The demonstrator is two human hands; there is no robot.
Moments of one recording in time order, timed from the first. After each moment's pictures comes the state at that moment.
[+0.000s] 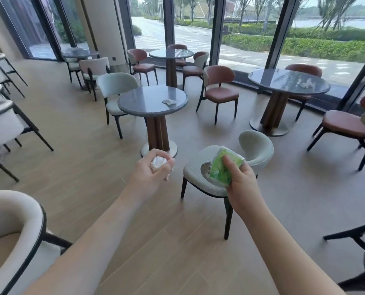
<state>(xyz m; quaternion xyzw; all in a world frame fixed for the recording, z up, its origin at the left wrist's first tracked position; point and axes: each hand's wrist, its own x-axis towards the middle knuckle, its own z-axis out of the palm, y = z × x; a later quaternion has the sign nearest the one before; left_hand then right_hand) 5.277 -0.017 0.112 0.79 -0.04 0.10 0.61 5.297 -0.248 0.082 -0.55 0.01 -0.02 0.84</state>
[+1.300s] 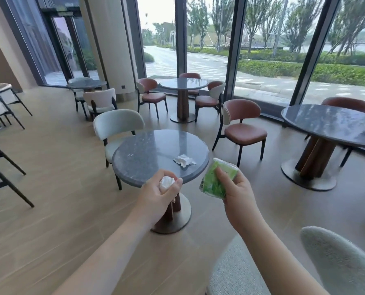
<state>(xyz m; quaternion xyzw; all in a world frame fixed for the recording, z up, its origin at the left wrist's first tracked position) 5.918 0.108 0.117 0.81 -0.02 0.13 0.57 5.943 -0.091 0.120 -0.55 -0.06 -0.03 0.83</state>
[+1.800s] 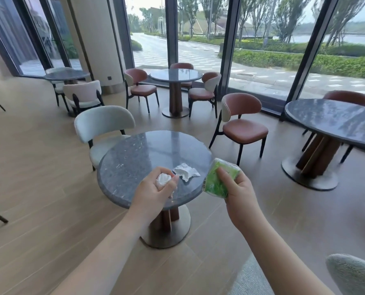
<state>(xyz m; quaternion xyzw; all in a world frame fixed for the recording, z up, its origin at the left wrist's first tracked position) 6.126 0.178 0.093 0.82 -0.02 0.11 0.56 6.139 -0.031 0.095 -0.56 -0.02 -0.05 0.83</state>
